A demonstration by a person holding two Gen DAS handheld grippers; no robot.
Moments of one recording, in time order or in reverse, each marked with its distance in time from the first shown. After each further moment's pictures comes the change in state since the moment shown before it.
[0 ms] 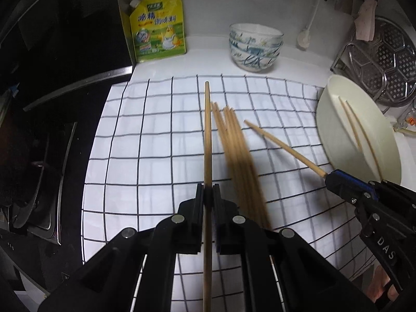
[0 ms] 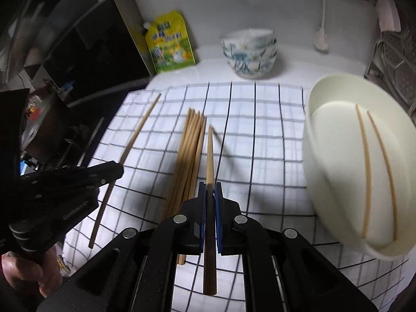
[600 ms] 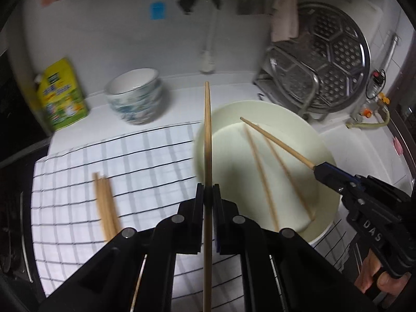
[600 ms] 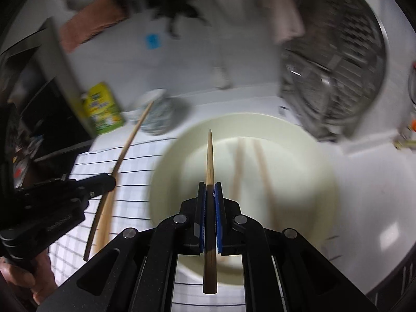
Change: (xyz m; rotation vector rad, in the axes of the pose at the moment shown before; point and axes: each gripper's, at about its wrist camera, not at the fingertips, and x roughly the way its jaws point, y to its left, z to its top) left arm -0.016 -0.189 0.066 0.179 -0.088 -0.194; right arm -0.102 -0.167 0.007 0.178 -0.175 -0.187
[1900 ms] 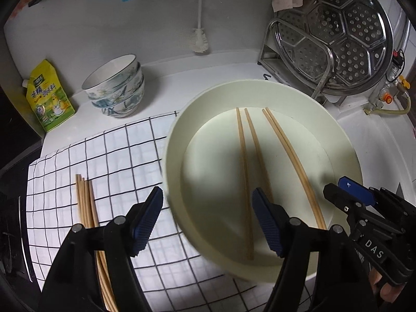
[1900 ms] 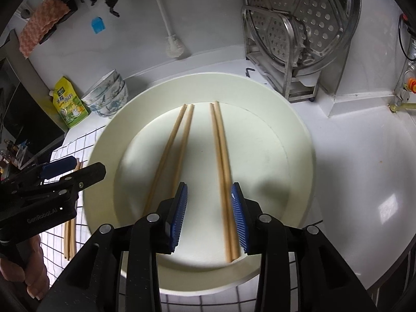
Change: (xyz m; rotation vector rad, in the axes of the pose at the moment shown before) left arm 0.052 -0.027 0.004 0.017 0.079 0.098; right arm 0.042 -0.059 -0.020 0.090 0.116 -0.017
